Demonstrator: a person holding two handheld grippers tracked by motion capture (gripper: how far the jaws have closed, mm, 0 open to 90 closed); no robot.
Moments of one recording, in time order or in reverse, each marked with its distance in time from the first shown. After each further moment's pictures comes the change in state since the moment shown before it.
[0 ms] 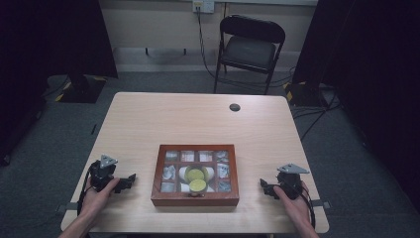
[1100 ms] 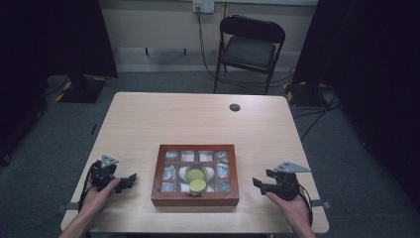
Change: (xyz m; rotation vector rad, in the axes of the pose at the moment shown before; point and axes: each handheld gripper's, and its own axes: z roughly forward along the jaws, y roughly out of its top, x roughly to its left) left arm -0.001 0.000 0.000 0.004 0.000 0.007; right arm 0.025 0.023 -0.030 -0.079 0.228 -0.019
